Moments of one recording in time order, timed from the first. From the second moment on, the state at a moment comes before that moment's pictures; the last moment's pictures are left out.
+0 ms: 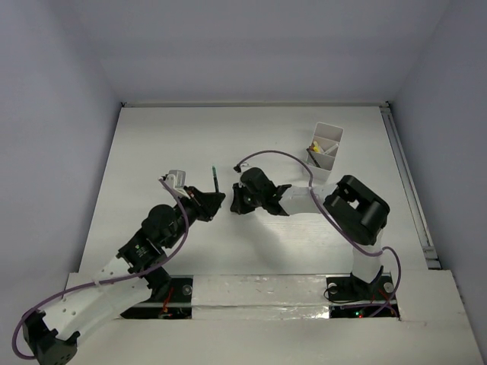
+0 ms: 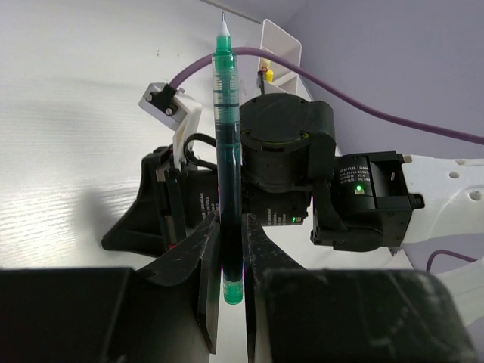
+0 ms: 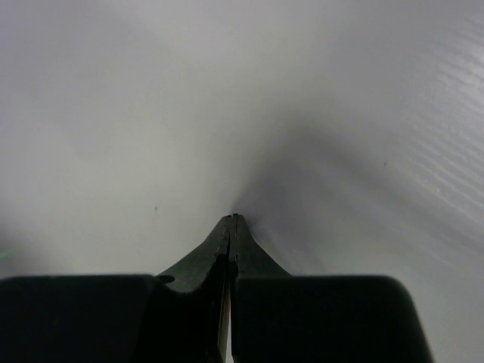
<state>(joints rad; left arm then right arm) -0.78 0.51 0.40 0.03 -0.19 -0.69 0.88 1.91 1.05 0.14 -0.14 0.54</state>
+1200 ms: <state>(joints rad) -0.76 0.50 0.46 0.03 -0.20 -0.66 0.88 1.95 1.34 -0.23 -0.12 0.17</state>
